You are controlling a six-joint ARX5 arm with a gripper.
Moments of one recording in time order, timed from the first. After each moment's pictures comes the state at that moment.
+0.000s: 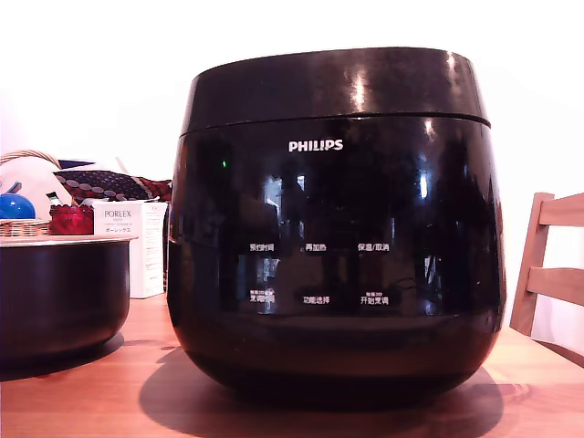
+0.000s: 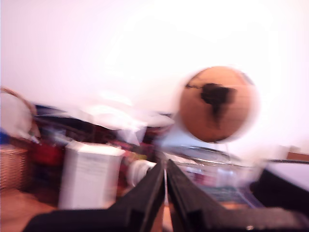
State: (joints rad) arm 0.02 0.00 0.01 0.28 0.34 -0.34
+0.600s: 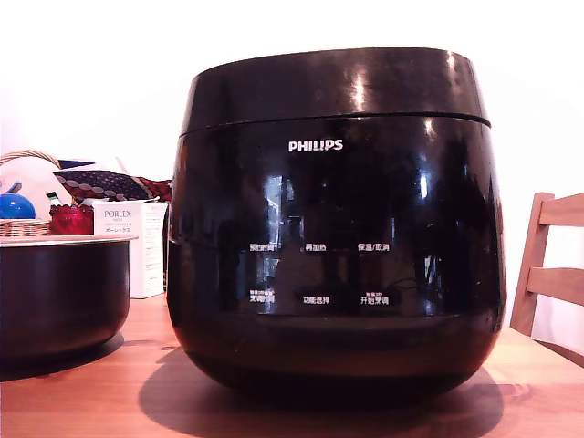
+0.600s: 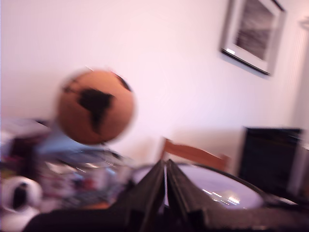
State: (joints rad) arm -0.25 0.11 0.22 0.19 0.56 -0.40
